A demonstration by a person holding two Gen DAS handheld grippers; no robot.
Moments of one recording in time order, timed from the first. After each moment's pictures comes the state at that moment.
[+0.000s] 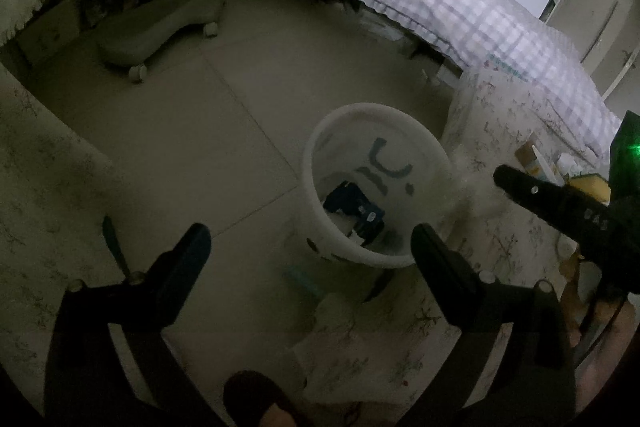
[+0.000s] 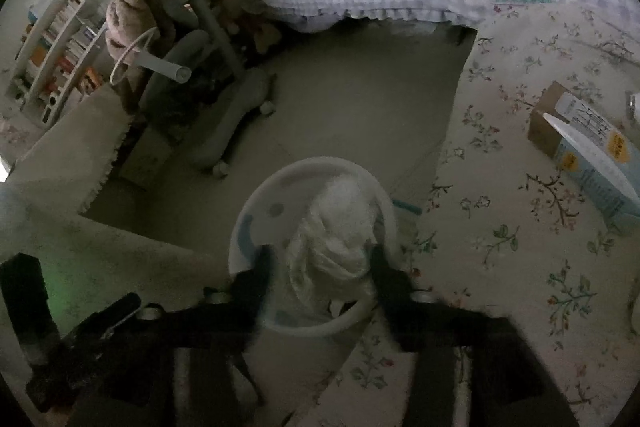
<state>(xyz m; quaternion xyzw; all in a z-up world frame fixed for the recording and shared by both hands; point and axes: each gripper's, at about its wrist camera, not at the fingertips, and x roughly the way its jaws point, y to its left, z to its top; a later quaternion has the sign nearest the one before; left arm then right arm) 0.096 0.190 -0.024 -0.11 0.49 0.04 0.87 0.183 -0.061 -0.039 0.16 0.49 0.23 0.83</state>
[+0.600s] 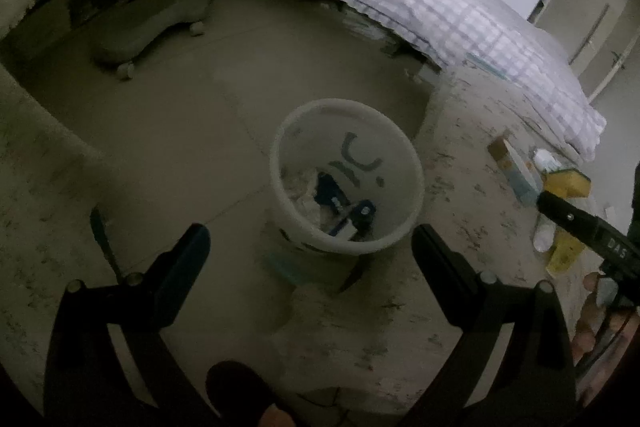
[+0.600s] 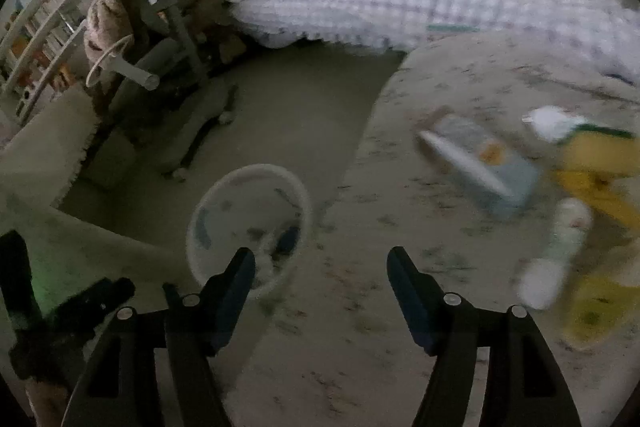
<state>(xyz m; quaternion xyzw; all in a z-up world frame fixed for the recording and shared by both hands) 0.083 0.165 -0.010 -0.12 0.48 0.02 0.87 0.138 -0.141 0.003 0.11 0.48 0.14 0.86</state>
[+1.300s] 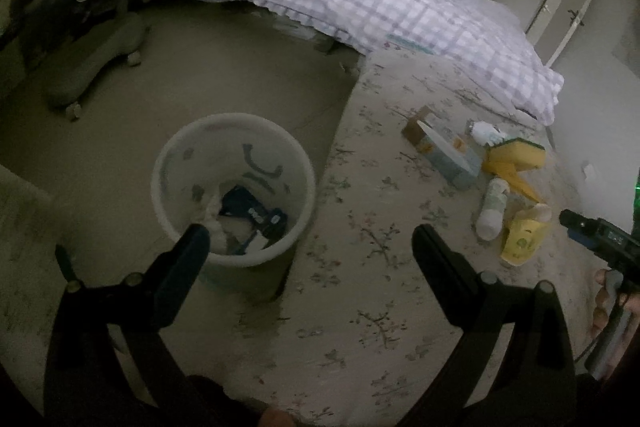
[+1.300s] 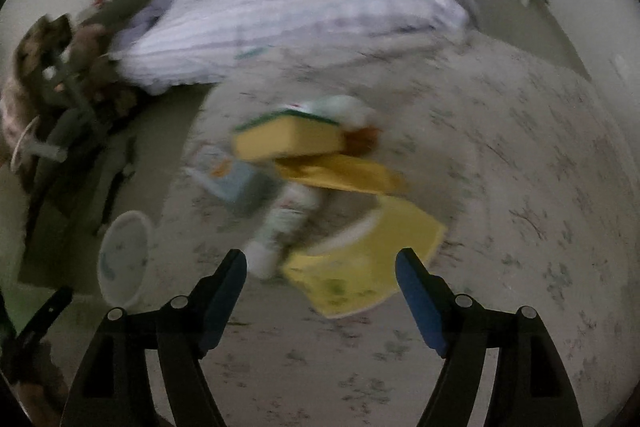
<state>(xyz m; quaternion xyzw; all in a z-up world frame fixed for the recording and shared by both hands) 0.098 0.068 0.007 -0.07 0.47 -0.06 0.88 0.100 -0.336 0.001 0.18 0.51 -0.04 0.84</state>
